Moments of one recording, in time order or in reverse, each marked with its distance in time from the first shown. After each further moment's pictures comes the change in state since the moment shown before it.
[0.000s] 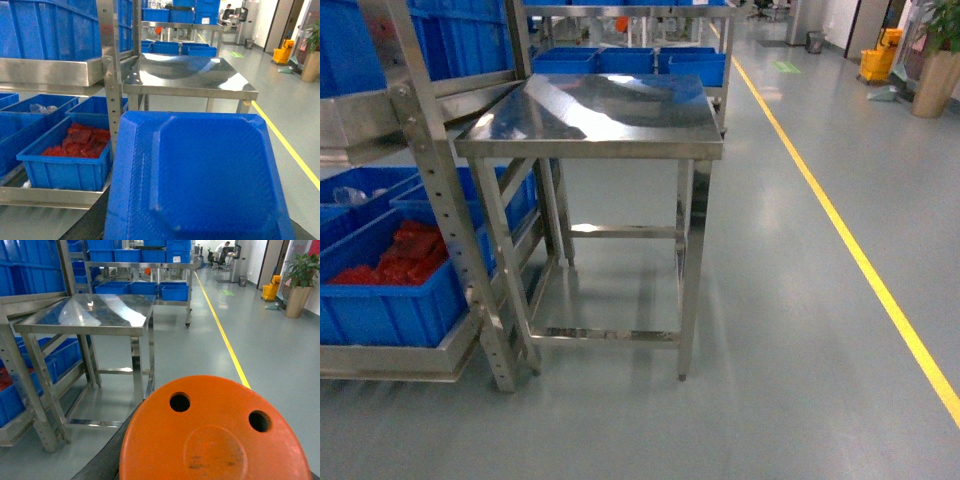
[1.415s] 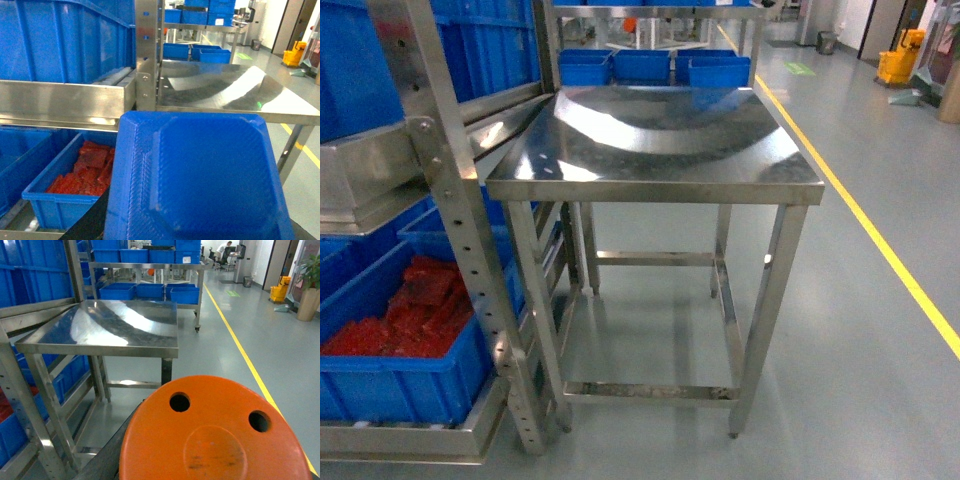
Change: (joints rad) left arm 0.000 0.000 0.000 0.000 0.000 0.000; right arm 0.000 0.000 0.000 0.000 0.003 0.000
